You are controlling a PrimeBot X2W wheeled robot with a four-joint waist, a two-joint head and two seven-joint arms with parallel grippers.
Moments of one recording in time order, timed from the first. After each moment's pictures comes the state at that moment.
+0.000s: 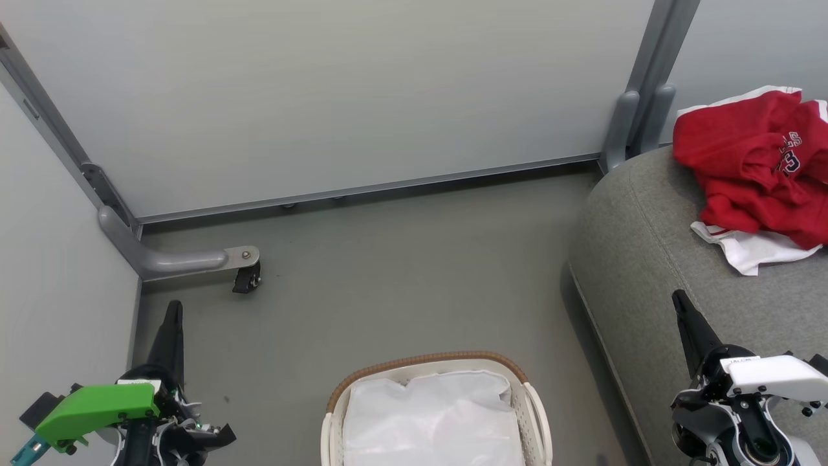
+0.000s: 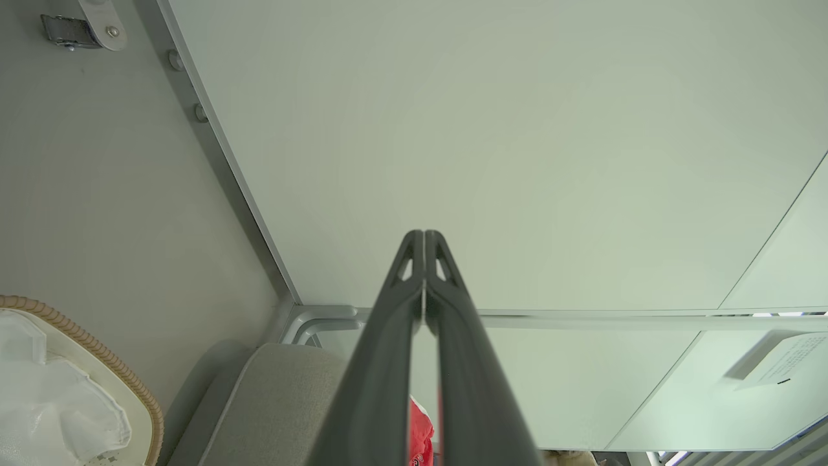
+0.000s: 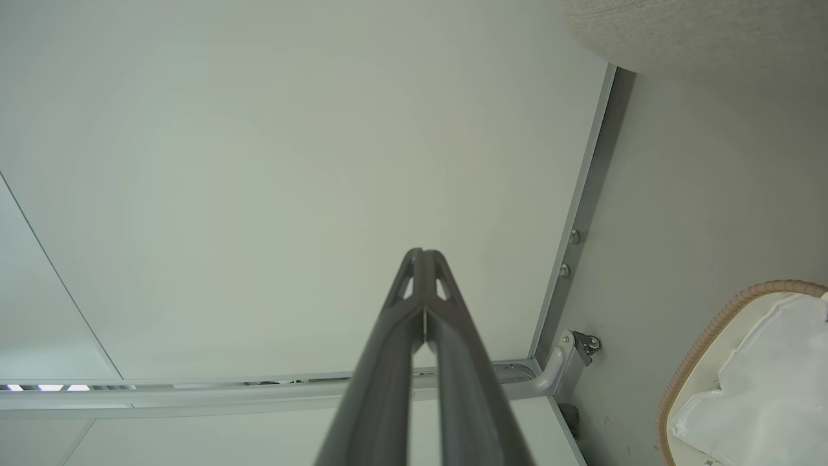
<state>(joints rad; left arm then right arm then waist) -0.10 0.05 0.11 0.25 -1.61 -0.13 0.11 -0.10 -0.05 -0.11 0.25 1.61 0.13 0.12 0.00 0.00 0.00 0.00</state>
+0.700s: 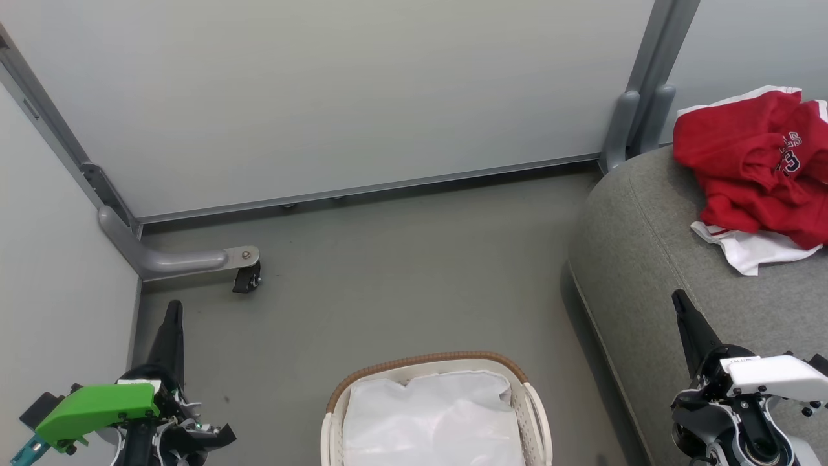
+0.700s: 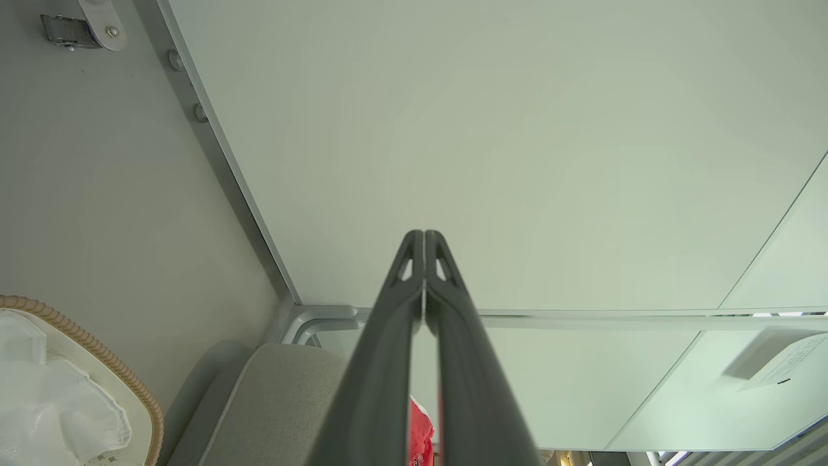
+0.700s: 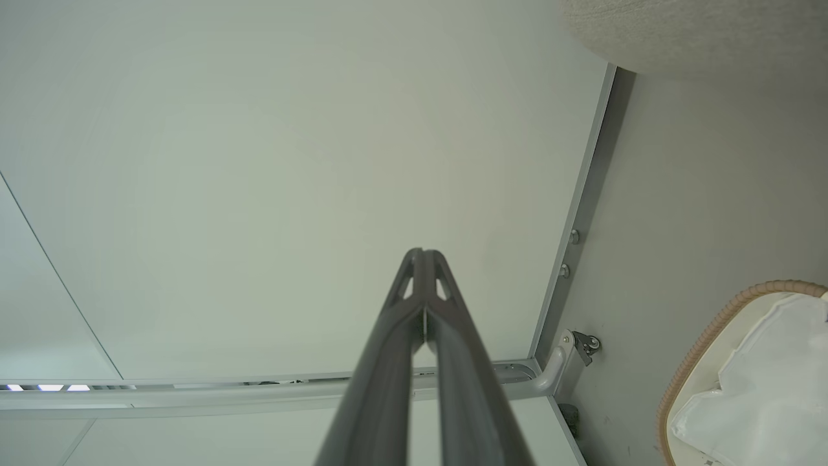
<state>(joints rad) -0.10 0.05 0.11 0.25 -1.61 -0.13 0.11 -0.10 -0.05 -0.11 0.25 1.61 0.13 0.12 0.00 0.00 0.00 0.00</state>
